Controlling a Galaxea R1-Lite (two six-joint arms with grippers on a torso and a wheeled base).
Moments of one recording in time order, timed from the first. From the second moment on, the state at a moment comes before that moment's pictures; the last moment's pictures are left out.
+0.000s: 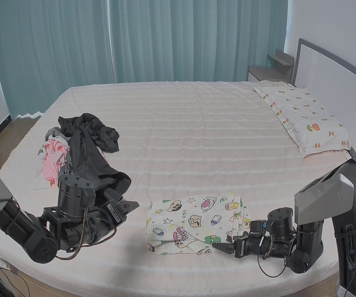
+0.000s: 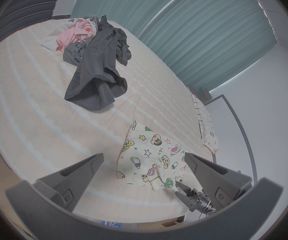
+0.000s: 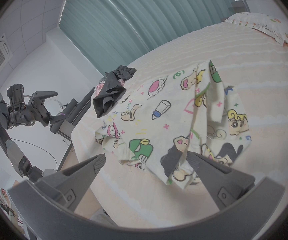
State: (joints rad) left arm -0.46 1.83 -0.43 -0.78 0.05 -0.95; right arm 0.48 2.47 -0.36 -1.53 0.31 0.40
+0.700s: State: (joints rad) left arm -0.46 1.84 -0.43 -0.78 0.05 -0.95; right arm 0.50 2.48 -0.37 -1.50 0.30 0.35
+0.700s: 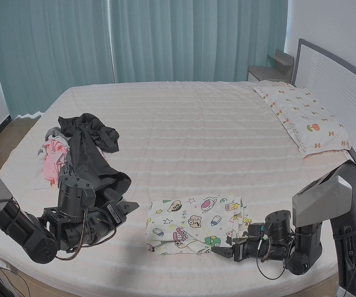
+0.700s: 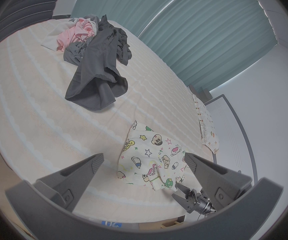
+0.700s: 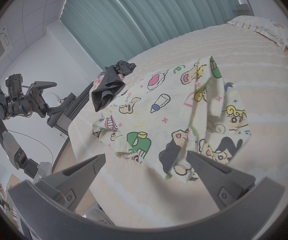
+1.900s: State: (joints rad) left arm -0.46 1.83 -0.42 -0.78 0.05 -0.95; right arm 0.38 2.45 -0.34 -1.55 0.27 0.31
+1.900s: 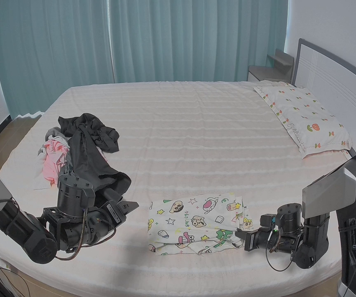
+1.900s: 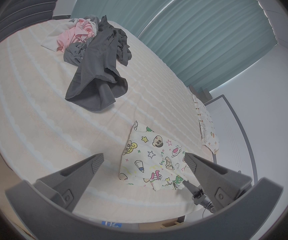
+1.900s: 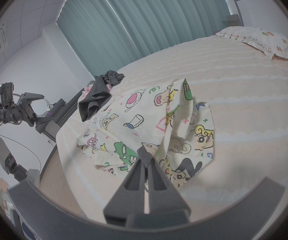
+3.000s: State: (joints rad) left arm -0.47 1.83 -0.43 -0.78 0.05 -0.95; right arm 0.32 2.37 -0.27 -1.55 0.29 0.31
